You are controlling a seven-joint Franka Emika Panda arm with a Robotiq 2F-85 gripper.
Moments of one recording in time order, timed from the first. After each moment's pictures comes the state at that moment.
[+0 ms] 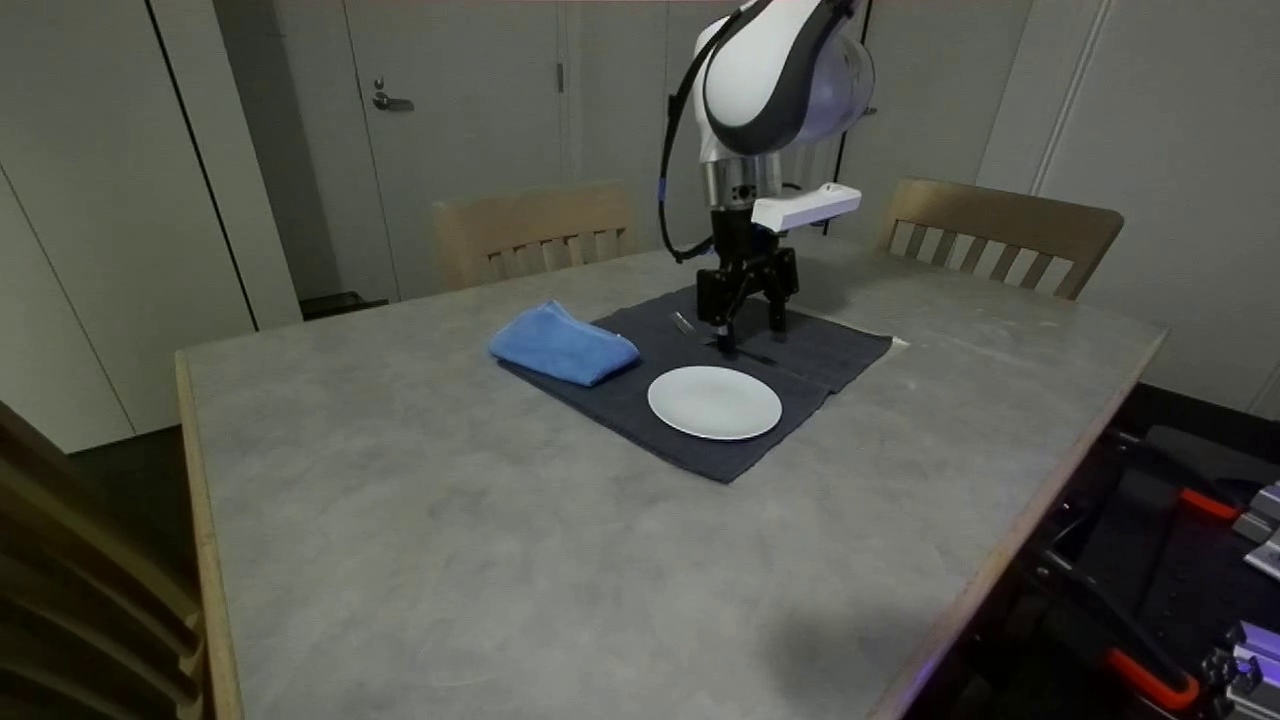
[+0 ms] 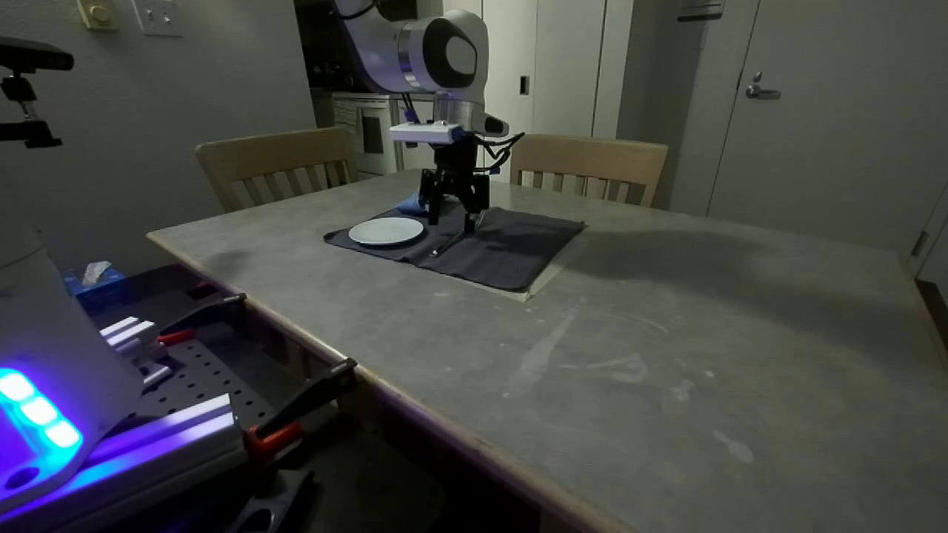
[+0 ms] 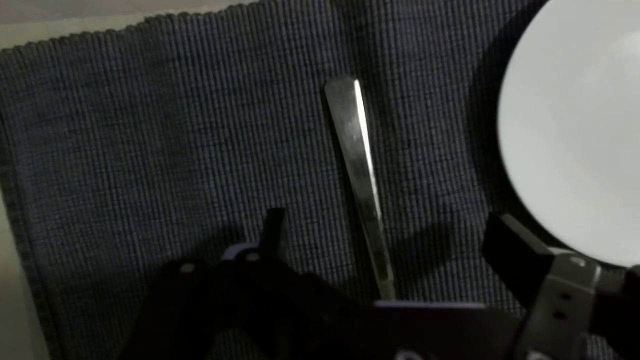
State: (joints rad) arm 0.07 0.57 -0.01 -2.00 -0.04 2.35 0.11
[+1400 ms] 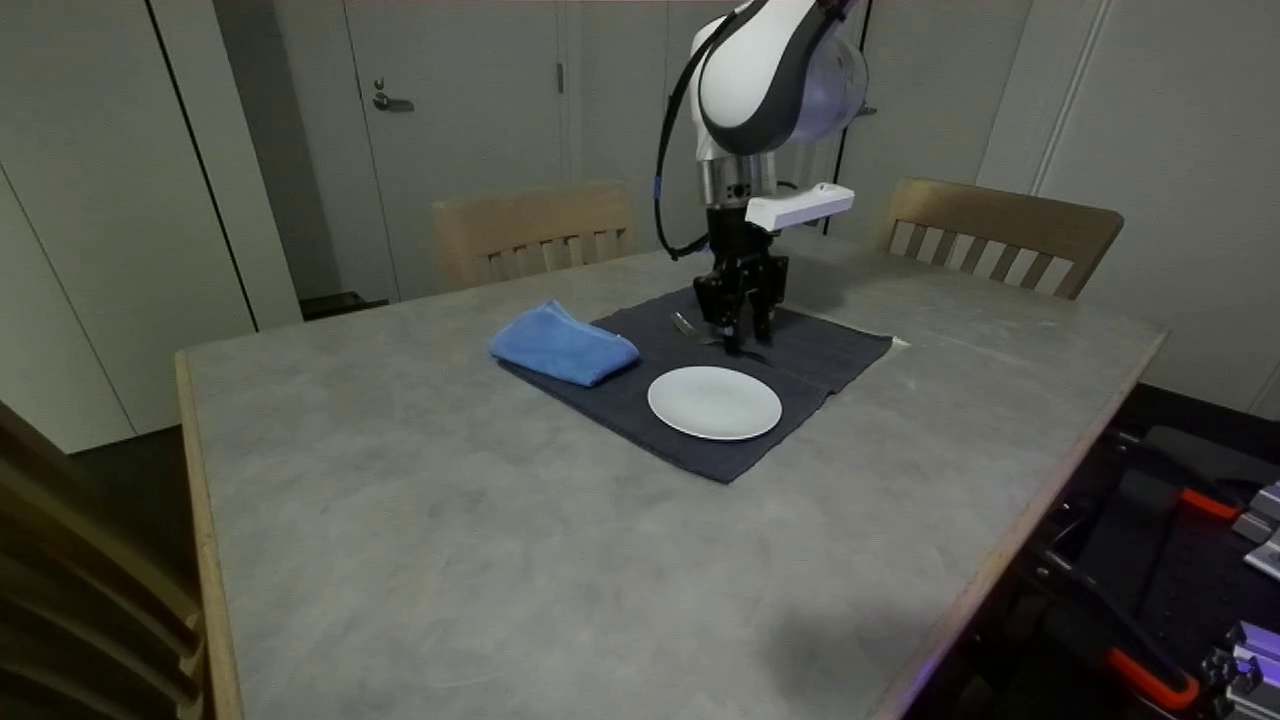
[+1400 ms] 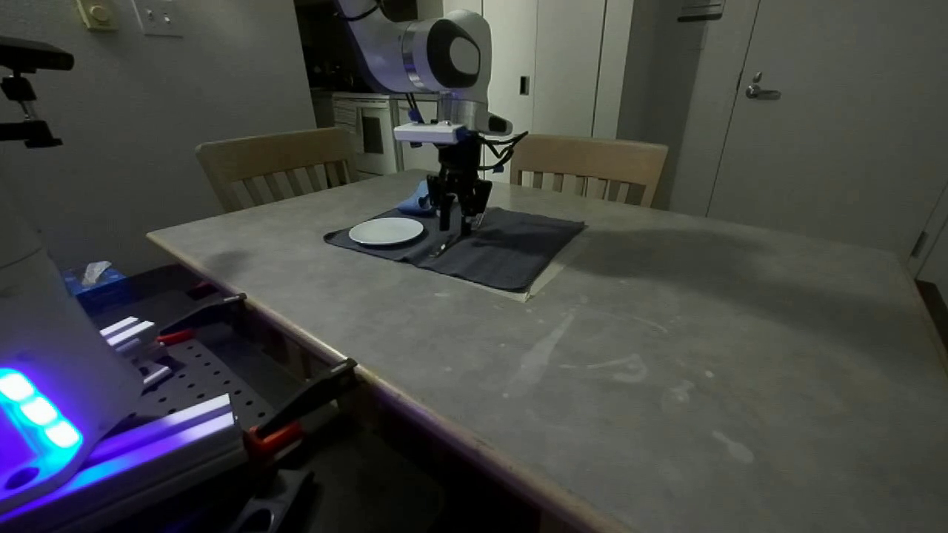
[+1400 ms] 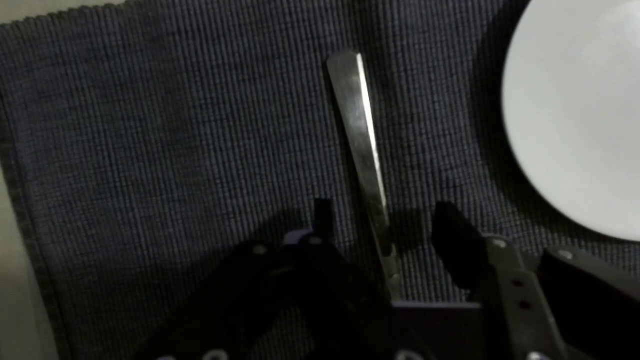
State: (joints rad) arm 0.07 0.58 -0.02 -1.97 -0.05 2.36 0.11
